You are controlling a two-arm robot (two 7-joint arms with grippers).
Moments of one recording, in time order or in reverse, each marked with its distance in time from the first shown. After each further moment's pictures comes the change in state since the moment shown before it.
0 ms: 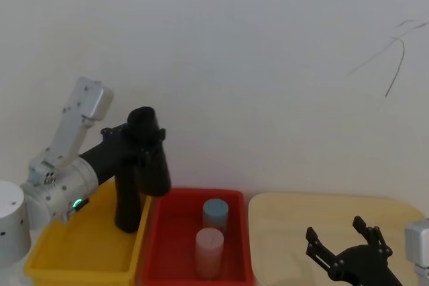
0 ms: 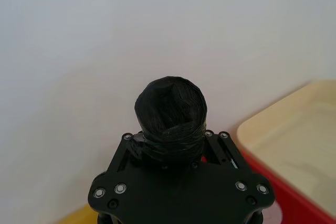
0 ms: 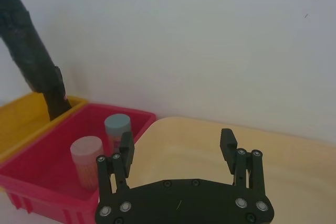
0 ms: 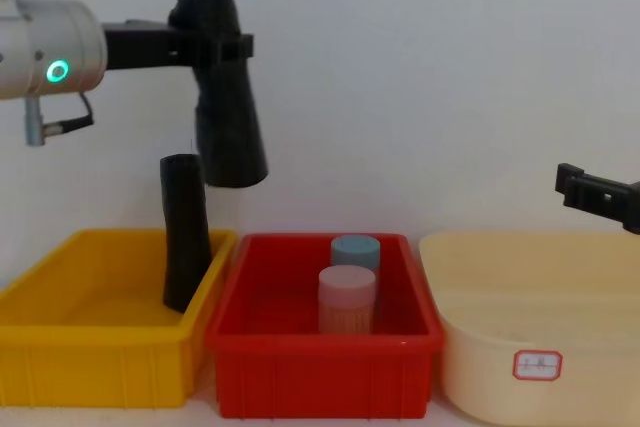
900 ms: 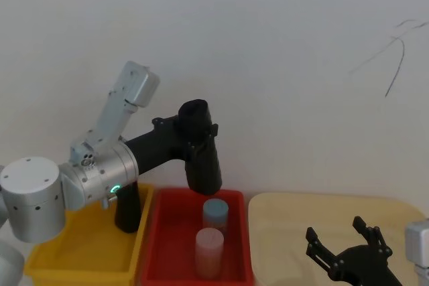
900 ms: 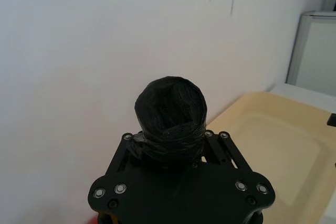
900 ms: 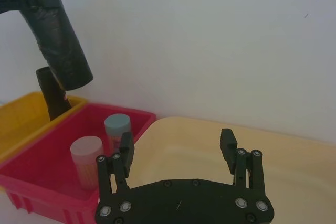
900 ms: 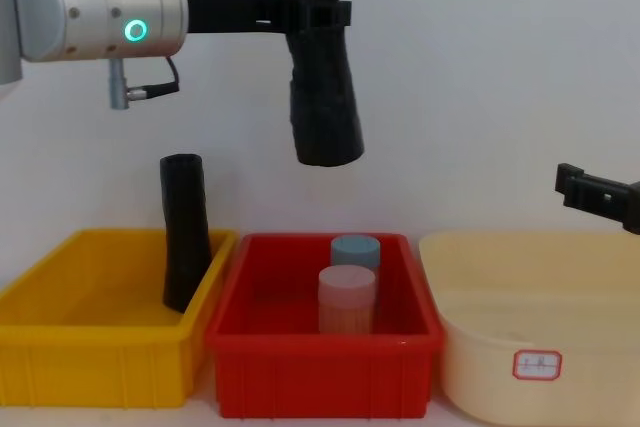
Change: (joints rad) left arm -0.105 -0.043 0.090 0.050 -0.057 0.009 -0.142; right arm 0.000 0.000 0.000 0.000 0.000 0.000 0.000
